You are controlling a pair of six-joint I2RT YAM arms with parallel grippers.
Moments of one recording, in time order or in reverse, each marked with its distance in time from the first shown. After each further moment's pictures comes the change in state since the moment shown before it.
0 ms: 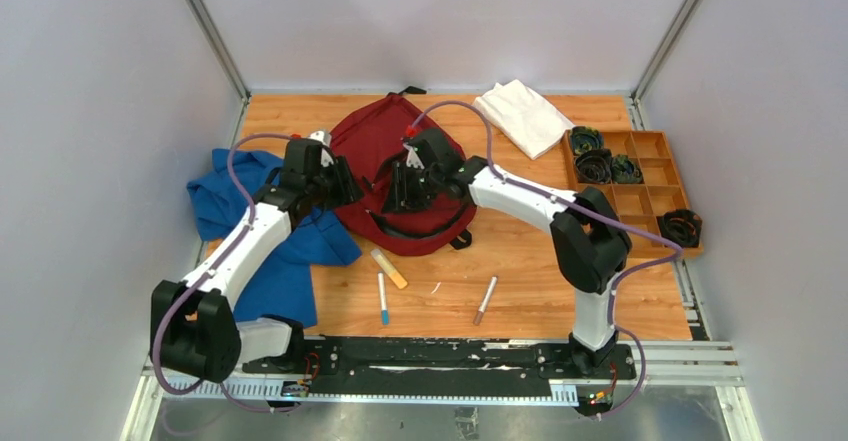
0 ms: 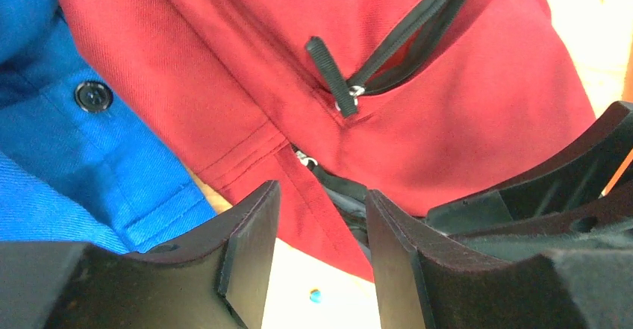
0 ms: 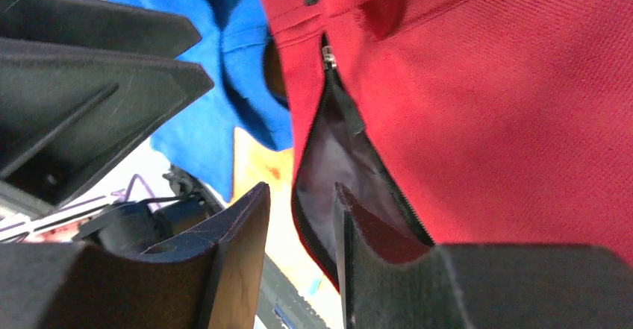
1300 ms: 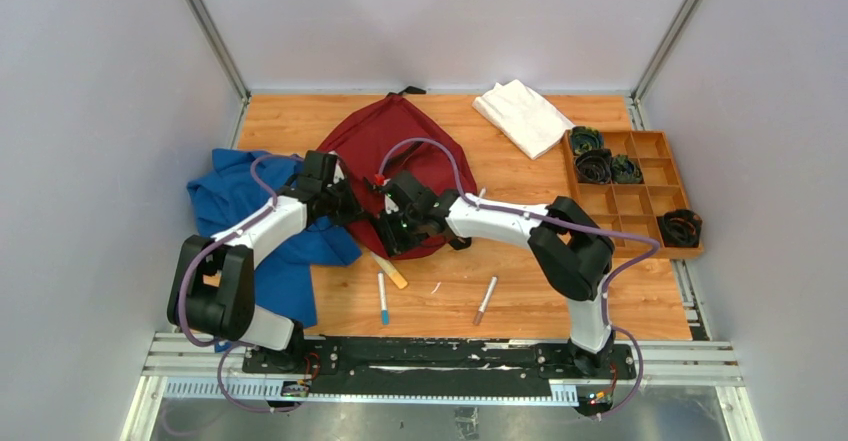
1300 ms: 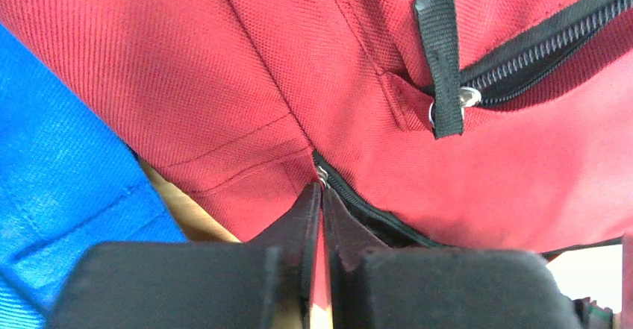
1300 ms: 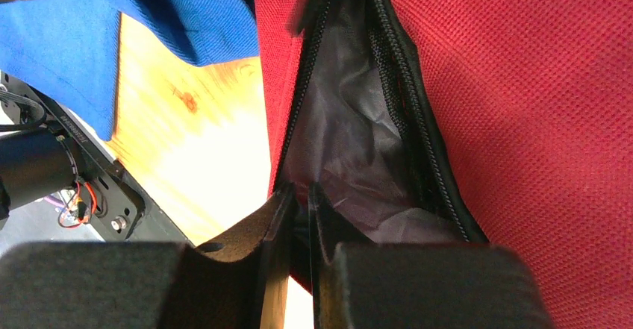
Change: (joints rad) left arm 0.002 0.214 -0.074 0.079 0.079 -0.176; right arm 0.177 0.069 -0.059 -0.079 0.133 -0.241
